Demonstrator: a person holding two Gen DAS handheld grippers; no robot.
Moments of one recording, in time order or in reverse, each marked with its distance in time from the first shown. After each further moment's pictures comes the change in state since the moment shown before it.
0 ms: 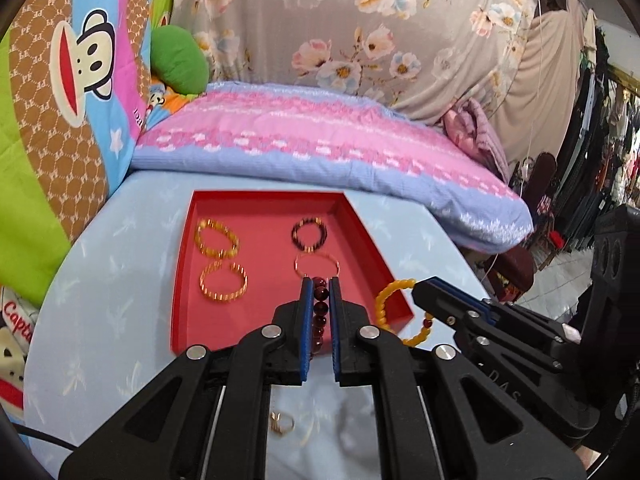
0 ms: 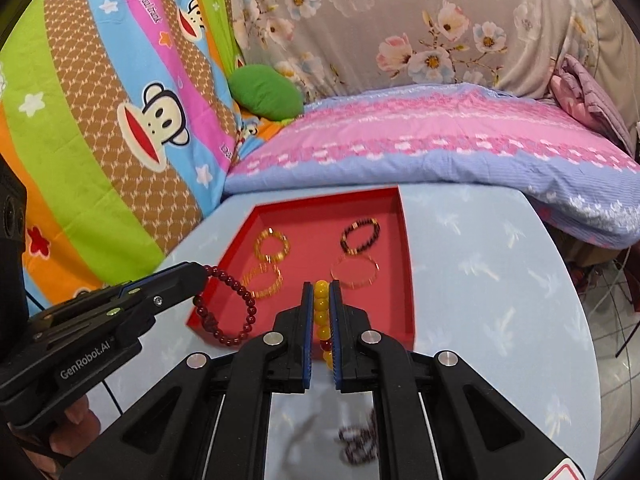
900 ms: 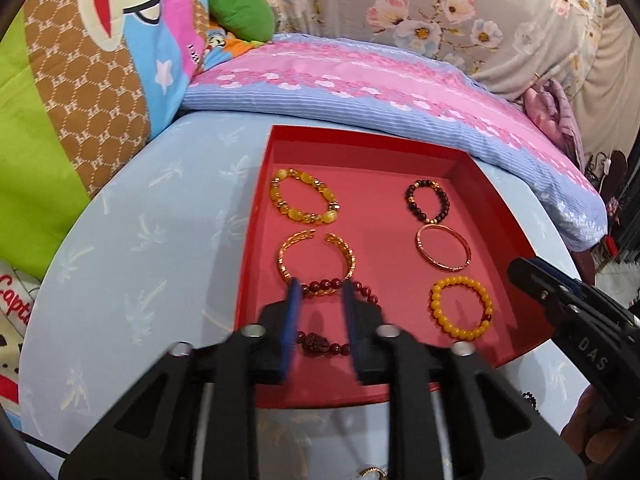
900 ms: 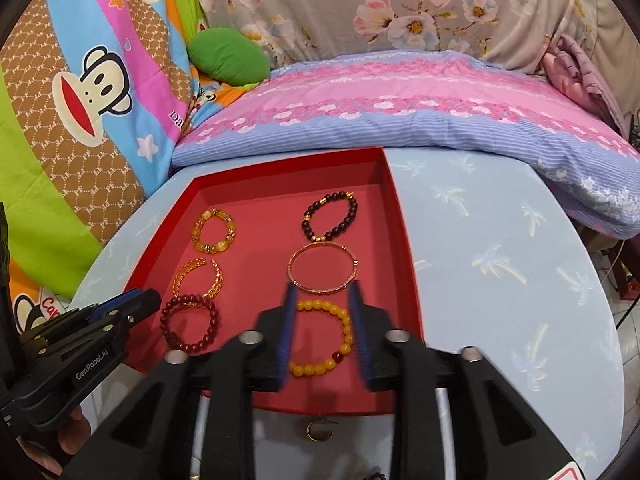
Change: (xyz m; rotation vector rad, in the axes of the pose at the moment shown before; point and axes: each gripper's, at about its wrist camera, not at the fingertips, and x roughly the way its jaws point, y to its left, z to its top) left arm 0.087 0.079 -0.024 -0.091 0.129 0.228; right arm 0.090 -0.015 -0.009 0.015 0.104 -0.123
